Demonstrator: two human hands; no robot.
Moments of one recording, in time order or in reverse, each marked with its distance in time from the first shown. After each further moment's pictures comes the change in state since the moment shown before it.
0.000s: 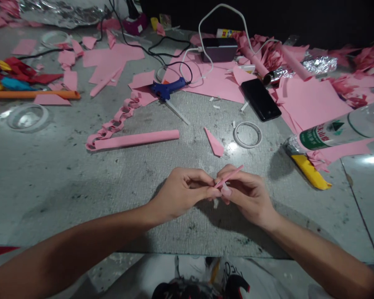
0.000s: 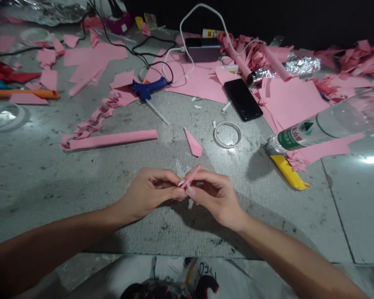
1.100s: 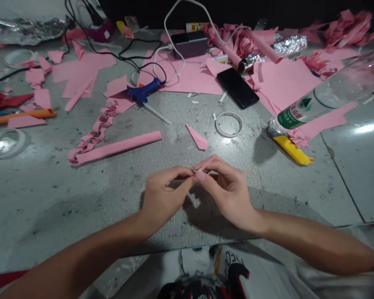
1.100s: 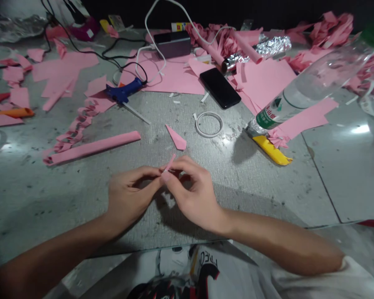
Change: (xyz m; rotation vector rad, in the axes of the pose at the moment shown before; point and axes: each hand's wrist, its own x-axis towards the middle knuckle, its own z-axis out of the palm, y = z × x) left_hand -0.009 0.004 0.008 0.801 0.364 0.415; right_hand 0.003 -0.005 0.043 -0.216 0.370 -0.132
